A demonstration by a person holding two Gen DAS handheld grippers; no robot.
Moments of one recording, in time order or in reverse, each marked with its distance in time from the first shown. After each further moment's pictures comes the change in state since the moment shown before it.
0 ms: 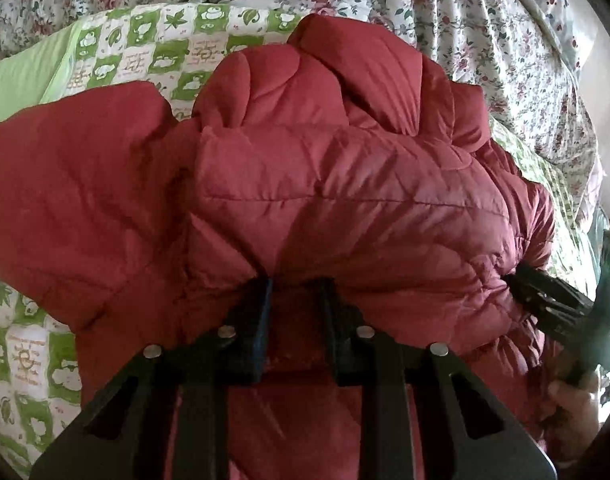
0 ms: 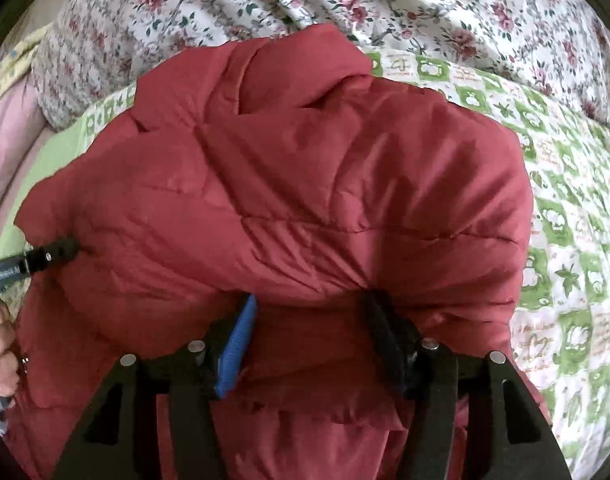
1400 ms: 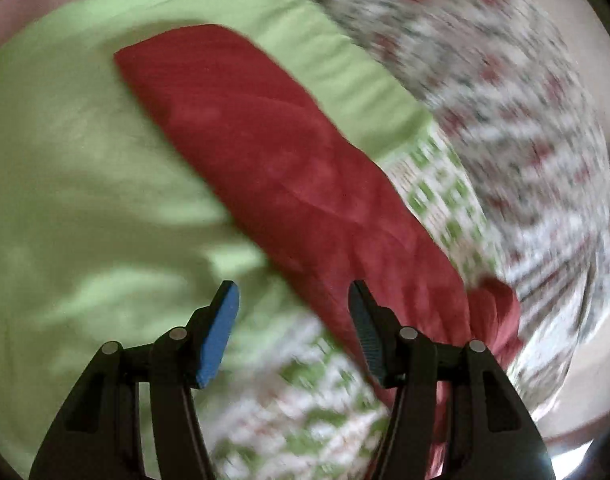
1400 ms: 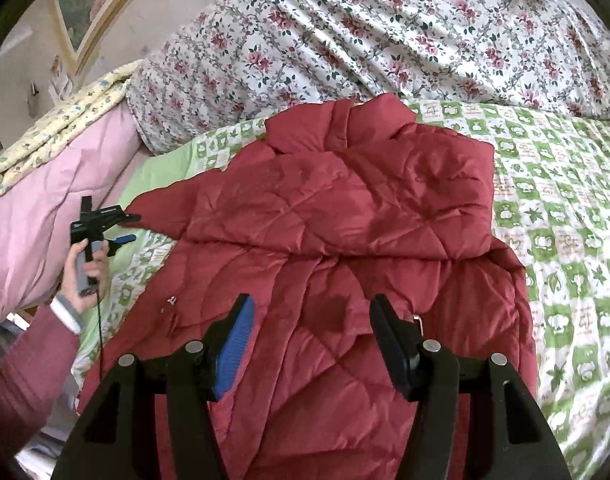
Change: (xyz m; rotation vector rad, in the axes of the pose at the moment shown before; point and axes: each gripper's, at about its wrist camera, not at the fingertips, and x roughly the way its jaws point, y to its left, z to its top) left arm -0.082 0.313 -0.015 -0.744 -0.195 -0.020; right arm -0.167 0.037 -0.089 0.020 -0.157 0.242
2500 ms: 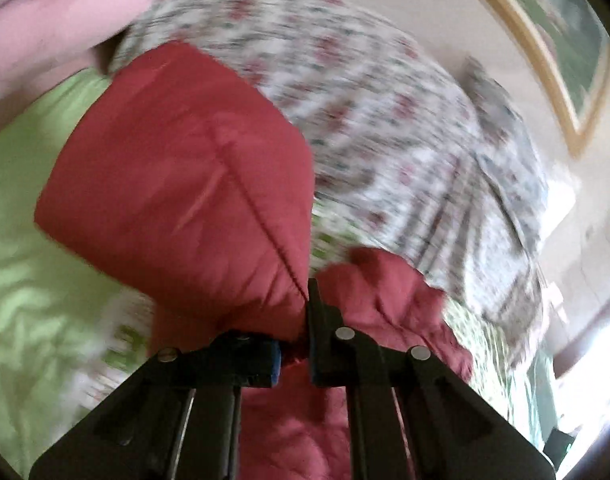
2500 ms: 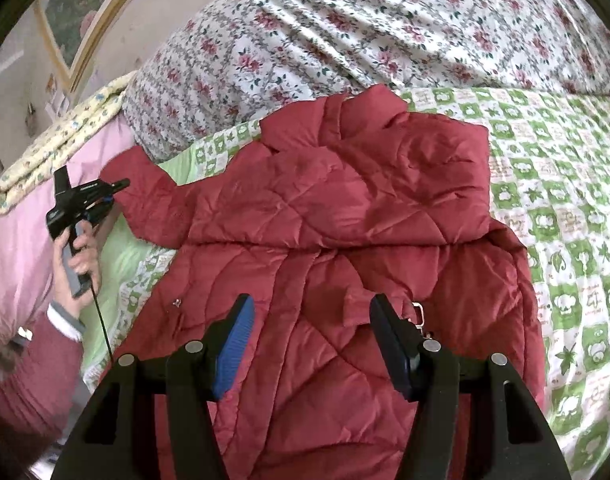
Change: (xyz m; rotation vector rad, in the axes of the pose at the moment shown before) left arm -0.077 -0.166 -0.079 0.448 -0.163 -0.268; right arm -0.001 -0.016 -0.004 0.089 -0.002 0.036
